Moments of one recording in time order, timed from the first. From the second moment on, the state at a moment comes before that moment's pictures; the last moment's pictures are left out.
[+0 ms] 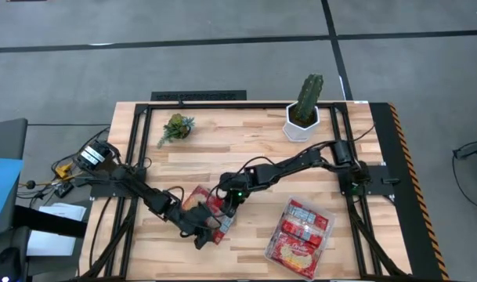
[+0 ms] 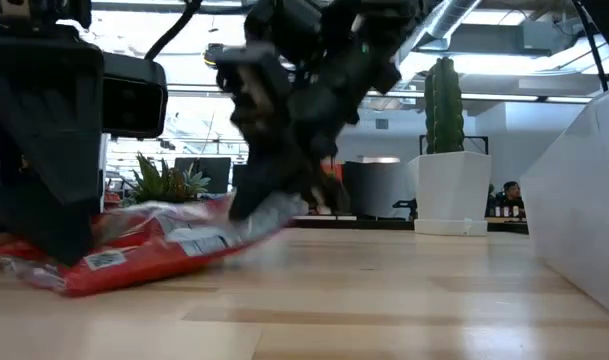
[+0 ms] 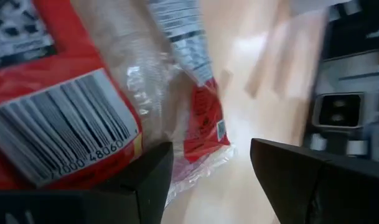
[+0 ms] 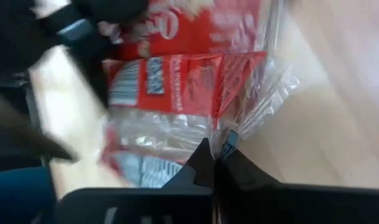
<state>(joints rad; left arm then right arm) -0.56 1.70 0.64 0.36 -0.11 -1.20 0.13 2.14 1.46 -0.19 -0.27 0.77</state>
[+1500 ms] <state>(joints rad) -0.51 1.13 0.64 -0.09 -0.35 -1.02 0.37 1.51 1.43 -1.36 -0.23 0.05</state>
